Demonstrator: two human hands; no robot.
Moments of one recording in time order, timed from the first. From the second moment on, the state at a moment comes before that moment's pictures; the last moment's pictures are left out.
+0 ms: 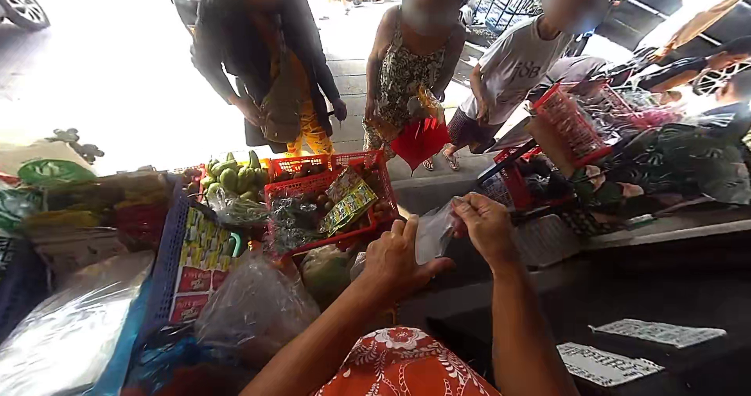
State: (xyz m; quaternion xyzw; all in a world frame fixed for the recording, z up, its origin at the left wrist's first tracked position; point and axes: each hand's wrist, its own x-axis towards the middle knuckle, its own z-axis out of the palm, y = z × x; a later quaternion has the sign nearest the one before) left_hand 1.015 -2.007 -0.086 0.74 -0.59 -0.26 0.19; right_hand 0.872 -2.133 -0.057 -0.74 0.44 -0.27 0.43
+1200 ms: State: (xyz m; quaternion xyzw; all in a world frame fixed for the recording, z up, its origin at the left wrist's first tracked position) left_hand 1.070 -2.210 -0.272 0.54 -0.56 -0.39 0.48; right_hand 0.903 -2.403 -0.235 -0.40 0.34 -0.37 0.76
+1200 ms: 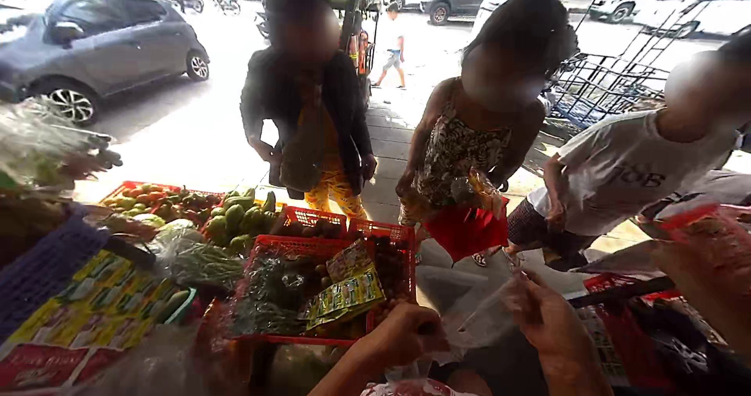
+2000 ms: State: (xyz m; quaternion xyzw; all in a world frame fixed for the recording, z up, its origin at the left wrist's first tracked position) left_hand 1.110 -2.243 -0.219 0.91 -0.29 0.11 0.27; right_hand 1.094 -2.392 -0.257 -0.77 -0.19 -0.26 0.55
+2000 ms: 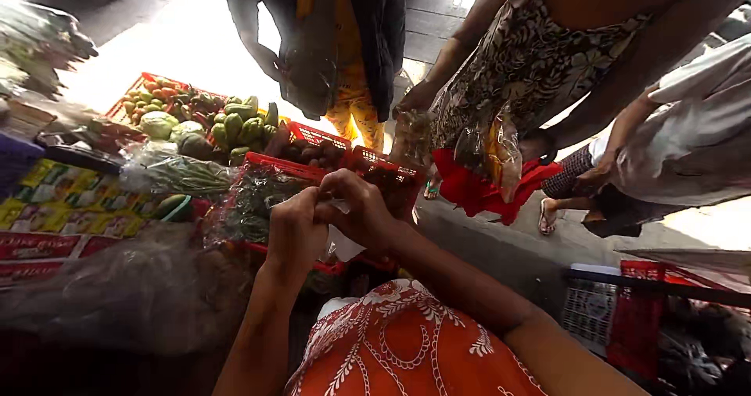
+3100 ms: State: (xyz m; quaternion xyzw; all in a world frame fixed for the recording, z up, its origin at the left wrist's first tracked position) left_hand 1.109 -2.128 -0.381 0.41 0.31 -0.09 0.85; right_hand 1.174 -2.351 -0.408 -0.36 0.24 0.22 0.87
